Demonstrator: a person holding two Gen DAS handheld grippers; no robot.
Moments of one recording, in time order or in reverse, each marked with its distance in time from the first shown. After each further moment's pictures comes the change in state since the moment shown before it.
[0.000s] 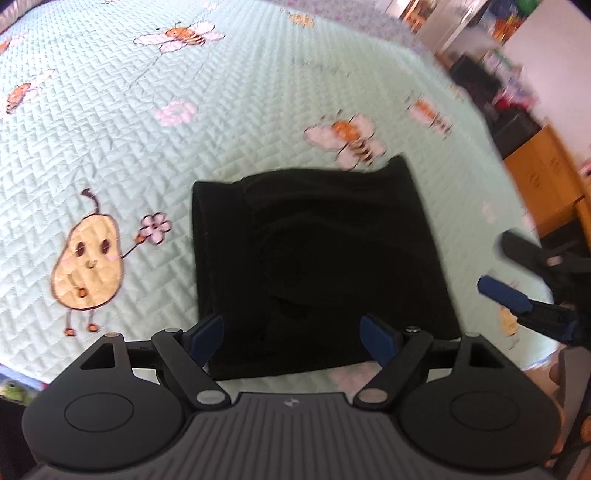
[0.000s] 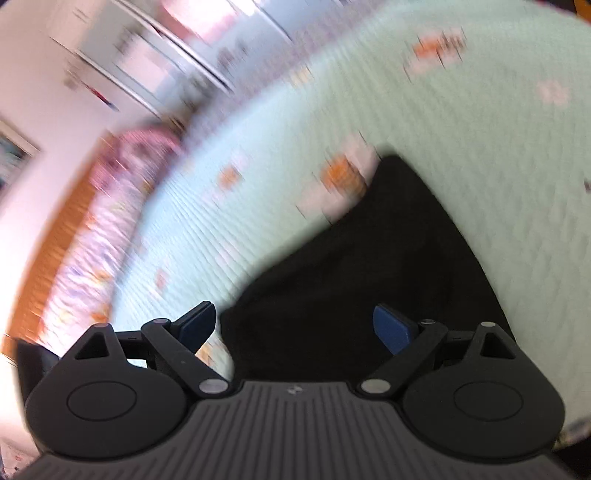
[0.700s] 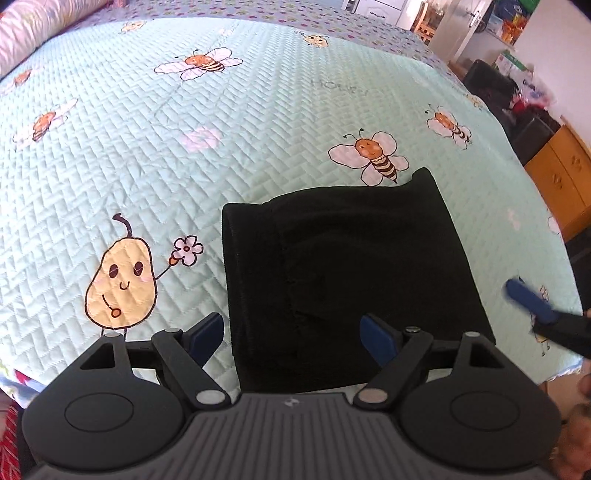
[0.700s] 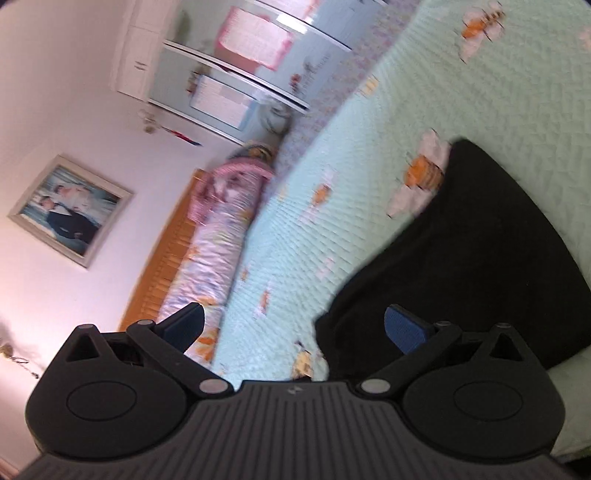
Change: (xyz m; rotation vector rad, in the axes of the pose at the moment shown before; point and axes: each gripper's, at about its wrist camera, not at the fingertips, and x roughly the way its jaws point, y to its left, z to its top) left arm -0.002 -0.009 -0.004 0.069 -0.063 0.159; right arm -0.004 -0.022 -0.014 0.115 -0.034 0.350
